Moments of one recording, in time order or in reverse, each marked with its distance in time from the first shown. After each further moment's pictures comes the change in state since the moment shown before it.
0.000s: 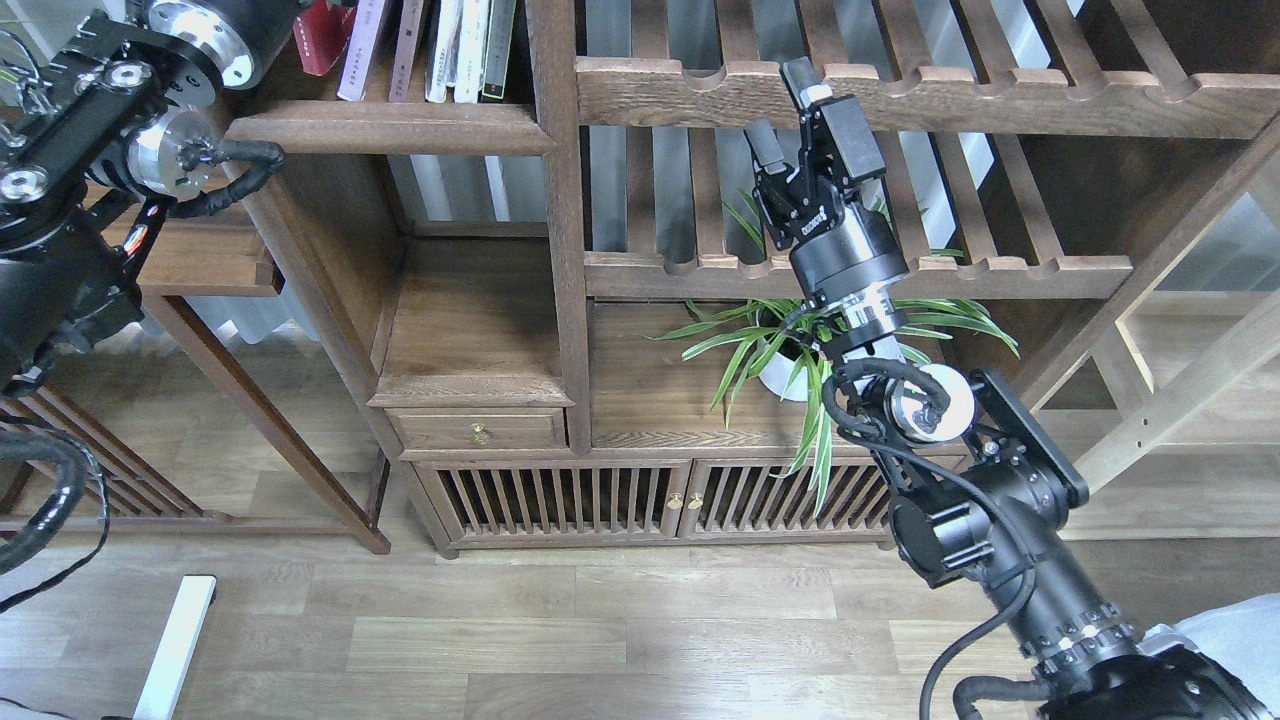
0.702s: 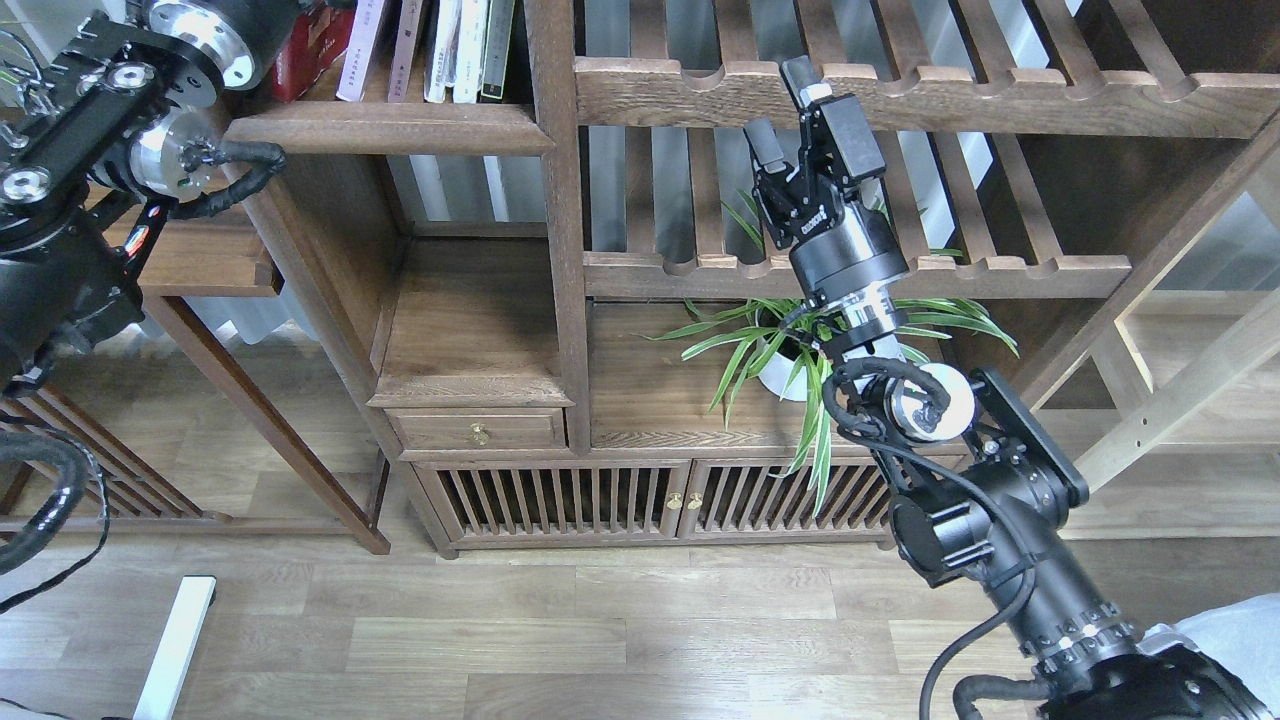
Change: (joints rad) left arm -0.001 -0.005 0.001 0.001 0.000 0.008 -0.001; right arm 0.001 0.000 0.000 0.000 0.000 0.000 -0.002
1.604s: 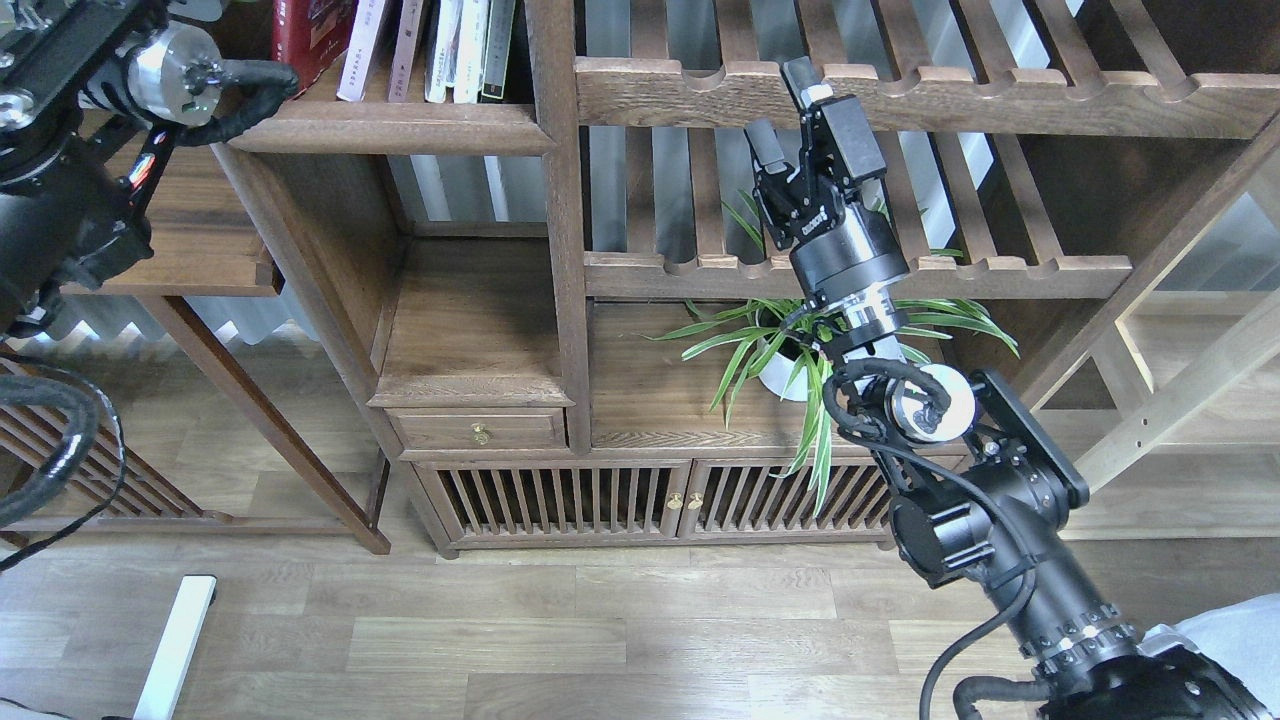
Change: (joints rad) left arm -0.122 -0.031 -0.013 -0.004 -0.010 0.003 -0.001; right arm -0.002 0.000 0.001 0.002 0.000 0.002 -0.001
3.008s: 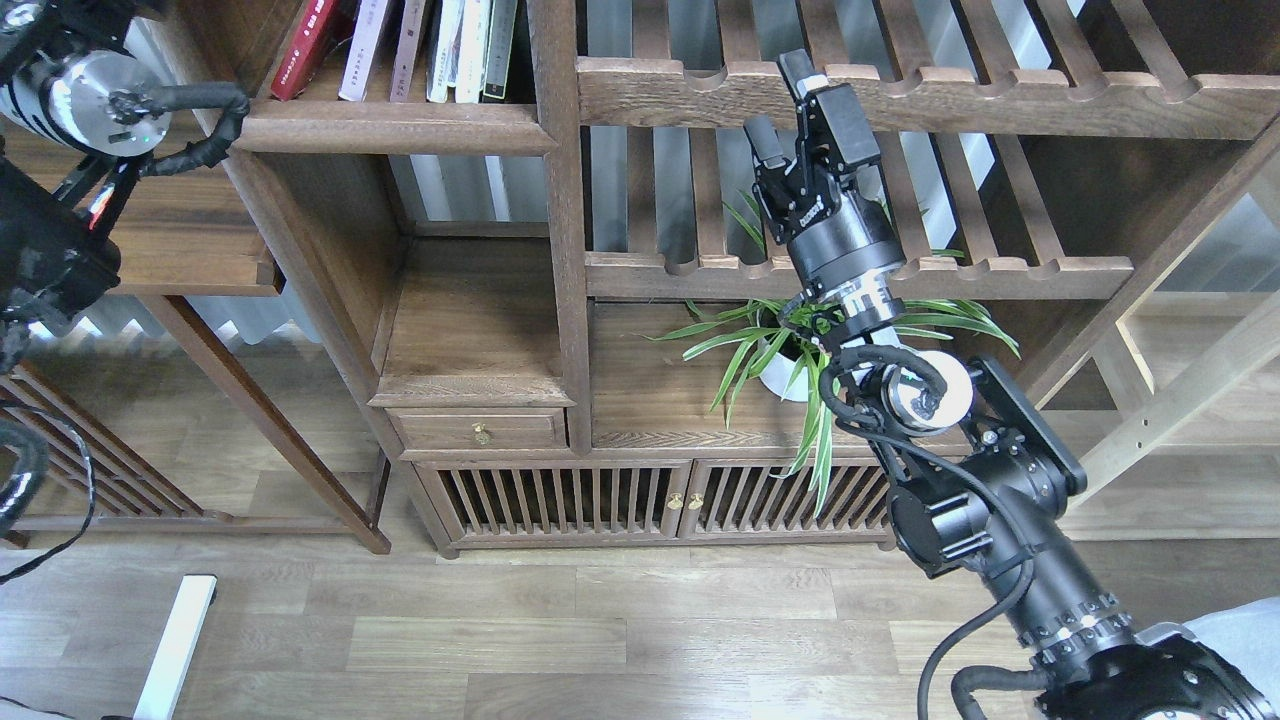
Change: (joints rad) left arm 0.105 0.109 -0.036 -0.114 -0.333 -0.350 -0.335; right arm 0.024 0.000 -0.006 -0.002 0.000 -0.064 0.028
